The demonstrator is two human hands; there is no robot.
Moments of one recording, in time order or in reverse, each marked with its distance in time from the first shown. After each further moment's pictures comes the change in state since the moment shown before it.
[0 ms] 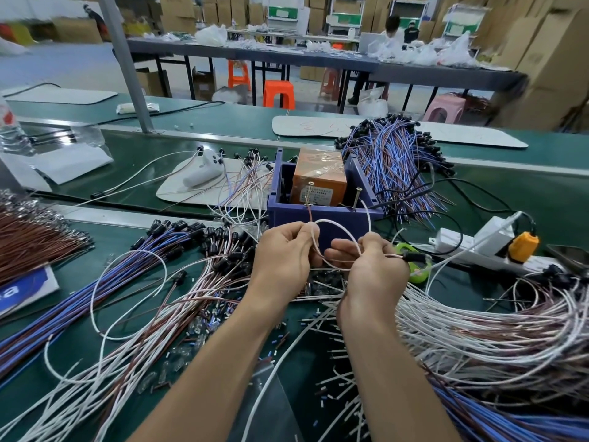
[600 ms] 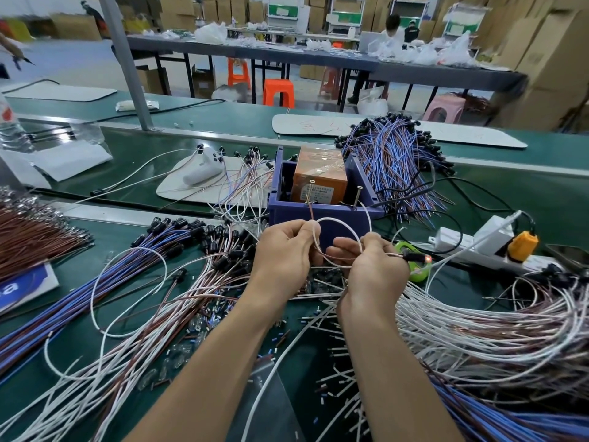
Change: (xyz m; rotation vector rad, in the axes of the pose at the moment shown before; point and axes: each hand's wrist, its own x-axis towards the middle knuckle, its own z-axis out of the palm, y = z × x) left_hand -0.001 0.005 -0.001 -0.004 -0.022 -0.011; right_hand 0.003 0.001 0.001 0.016 0.025 0.026
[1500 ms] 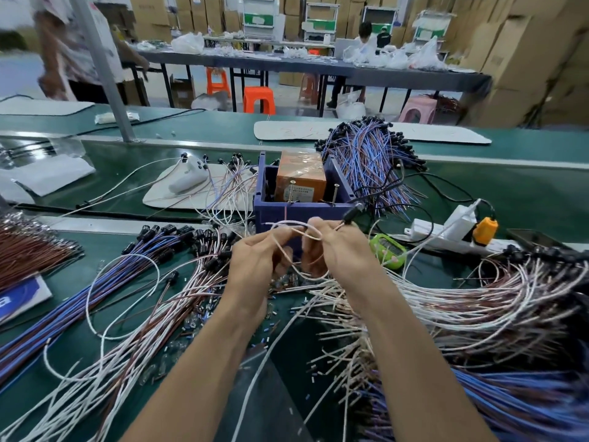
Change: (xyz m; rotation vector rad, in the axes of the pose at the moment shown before) left_hand -0.021 -0.005 -0.017 -0.317 -0.009 -0.090; right_hand -0.008 -0.029 -0.011 -0.581 -0.598 -0.116
